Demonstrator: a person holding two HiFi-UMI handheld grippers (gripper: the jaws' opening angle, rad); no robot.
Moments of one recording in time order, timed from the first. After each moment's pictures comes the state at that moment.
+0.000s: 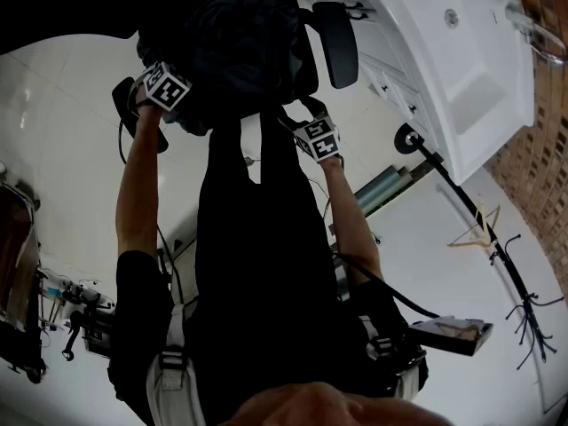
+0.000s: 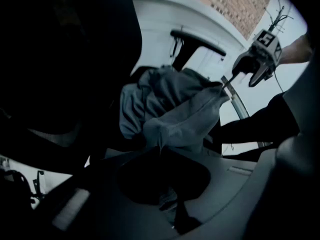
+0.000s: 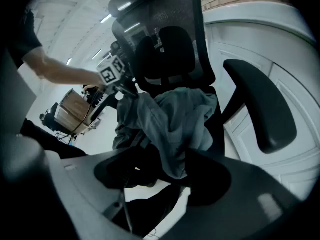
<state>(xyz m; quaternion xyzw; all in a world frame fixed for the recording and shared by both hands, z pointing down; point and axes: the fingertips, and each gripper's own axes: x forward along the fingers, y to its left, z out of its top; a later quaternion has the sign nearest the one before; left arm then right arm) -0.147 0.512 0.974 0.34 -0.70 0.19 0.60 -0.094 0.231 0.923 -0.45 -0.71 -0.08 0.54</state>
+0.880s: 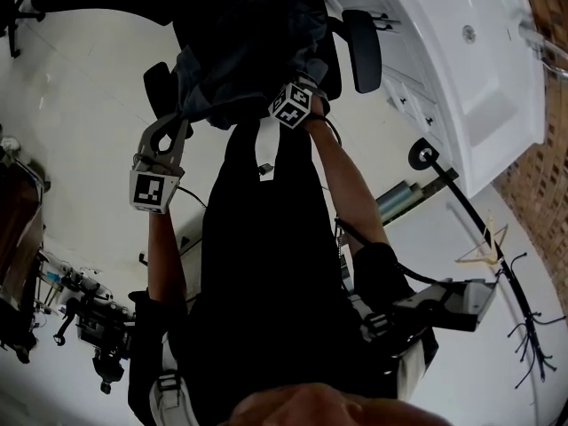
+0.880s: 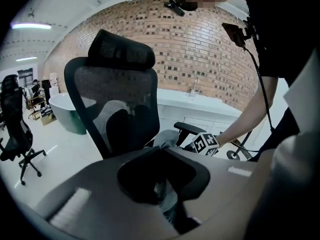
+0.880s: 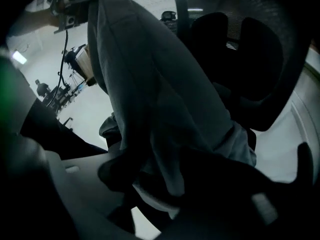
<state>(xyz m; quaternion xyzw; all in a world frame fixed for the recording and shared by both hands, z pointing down) -0.061 0.521 0.697 0.19 -0.93 0.02 0.32 -0.101 0.354 0.967 -0.59 -0.59 -0.33 0.44</state>
